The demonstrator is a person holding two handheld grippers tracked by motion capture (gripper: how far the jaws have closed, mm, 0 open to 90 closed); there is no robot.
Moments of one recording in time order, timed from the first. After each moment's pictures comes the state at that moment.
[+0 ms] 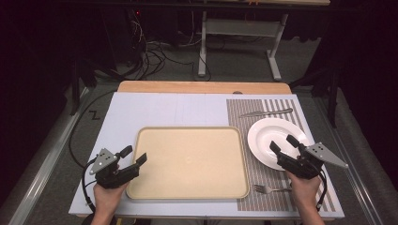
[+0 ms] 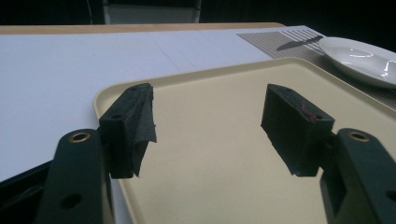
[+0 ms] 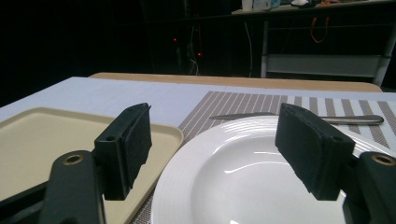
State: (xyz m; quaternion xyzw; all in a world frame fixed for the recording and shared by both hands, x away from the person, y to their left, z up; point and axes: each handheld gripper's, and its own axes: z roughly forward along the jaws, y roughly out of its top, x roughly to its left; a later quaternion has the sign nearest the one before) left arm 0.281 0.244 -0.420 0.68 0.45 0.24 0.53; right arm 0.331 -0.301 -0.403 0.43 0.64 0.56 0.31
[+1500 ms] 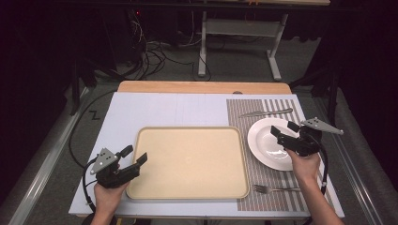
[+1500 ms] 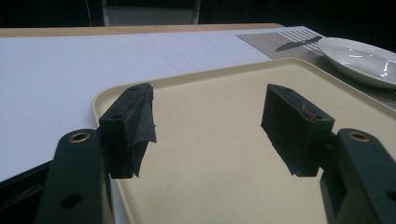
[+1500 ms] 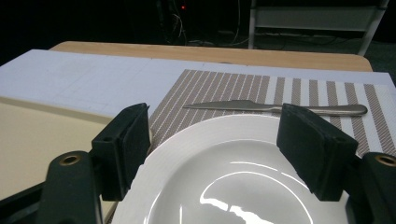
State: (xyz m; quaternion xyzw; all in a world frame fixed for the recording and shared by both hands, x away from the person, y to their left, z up) left arm 0.283 0.242 -0.420 0.68 0.45 0.24 0.53; right arm 0.386 -0.303 -0.369 0.49 0.68 0.48 0.27
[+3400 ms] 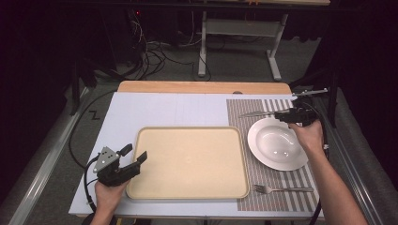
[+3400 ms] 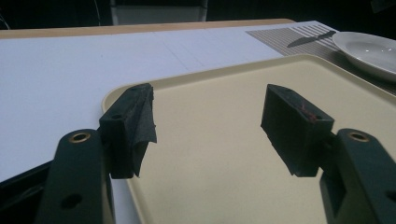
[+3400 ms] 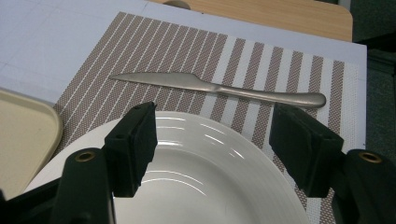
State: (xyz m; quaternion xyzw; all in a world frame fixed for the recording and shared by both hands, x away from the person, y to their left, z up) left arm 0.288 0.242 -0.423 0.69 0.45 0.25 0.51; right arm 0.485 -0.317 -0.346 0.53 0.76 0.30 0.22
